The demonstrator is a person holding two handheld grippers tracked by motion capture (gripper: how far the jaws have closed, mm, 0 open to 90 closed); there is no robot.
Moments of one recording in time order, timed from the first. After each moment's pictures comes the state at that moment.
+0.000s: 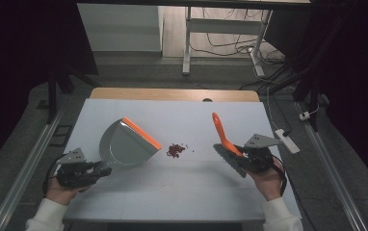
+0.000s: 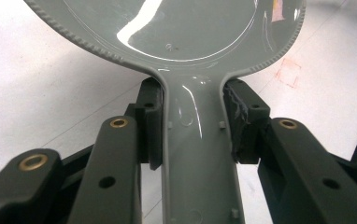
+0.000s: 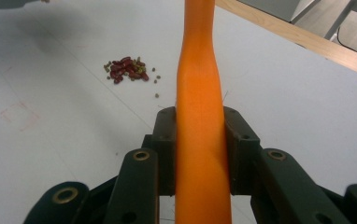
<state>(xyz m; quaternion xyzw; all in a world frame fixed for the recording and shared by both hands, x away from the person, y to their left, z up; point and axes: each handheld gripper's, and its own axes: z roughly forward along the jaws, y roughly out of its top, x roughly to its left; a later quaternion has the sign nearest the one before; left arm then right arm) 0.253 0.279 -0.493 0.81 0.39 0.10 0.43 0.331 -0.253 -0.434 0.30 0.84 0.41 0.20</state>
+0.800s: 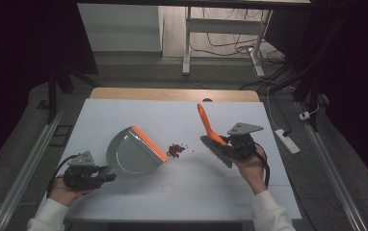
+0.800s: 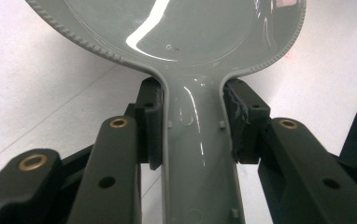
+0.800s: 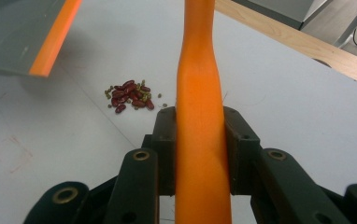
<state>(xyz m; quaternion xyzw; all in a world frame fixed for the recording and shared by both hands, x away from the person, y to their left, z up) 0.257 0.265 -0.498 0.85 0.36 0.07 0.39 0.366 -0.212 -0.435 0.30 0.84 0.41 0.18</state>
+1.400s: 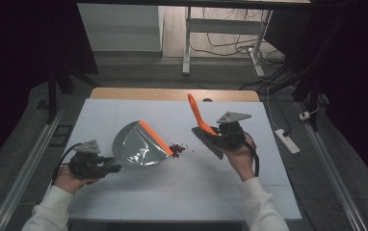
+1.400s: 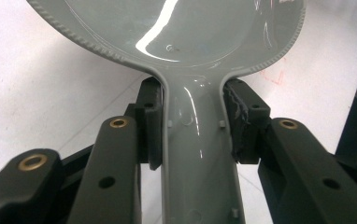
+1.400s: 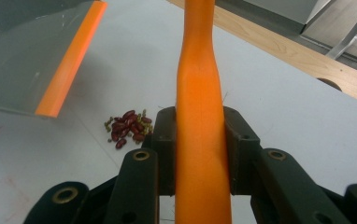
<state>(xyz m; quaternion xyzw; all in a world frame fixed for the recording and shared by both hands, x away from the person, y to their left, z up) 0.288 0.255 -0.478 0.85 0.35 0.04 0.39 0.390 -0.177 -0.422 0.30 0.84 0.41 0.18</state>
